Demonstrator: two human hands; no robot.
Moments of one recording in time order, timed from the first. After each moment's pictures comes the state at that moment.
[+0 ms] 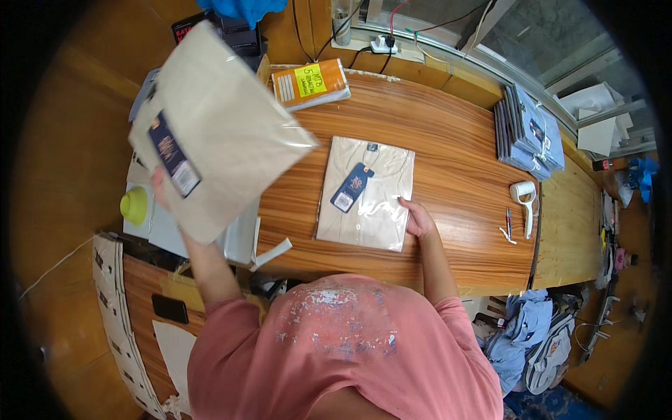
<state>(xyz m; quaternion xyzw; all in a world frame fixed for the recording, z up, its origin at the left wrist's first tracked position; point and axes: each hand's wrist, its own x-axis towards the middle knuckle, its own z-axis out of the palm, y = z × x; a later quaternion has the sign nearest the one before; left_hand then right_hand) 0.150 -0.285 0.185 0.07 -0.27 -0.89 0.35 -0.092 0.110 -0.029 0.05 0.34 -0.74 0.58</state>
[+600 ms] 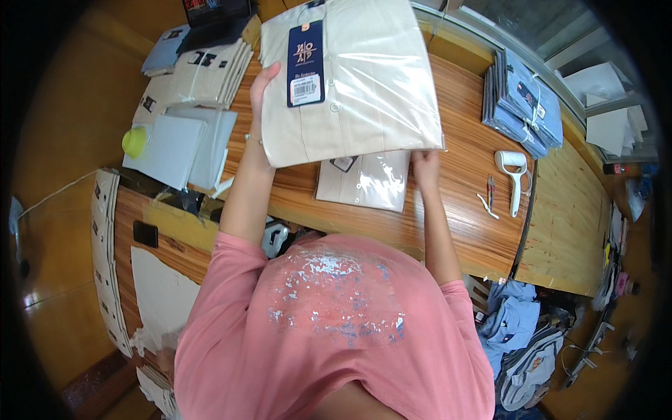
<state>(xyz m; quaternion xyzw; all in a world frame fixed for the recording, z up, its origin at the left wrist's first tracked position) 0.011 -0.058 0.190 0.03 -0.25 -0.96 0.14 -0.142 0.213 0.004 -0.15 0.80 -0.54 0.20</state>
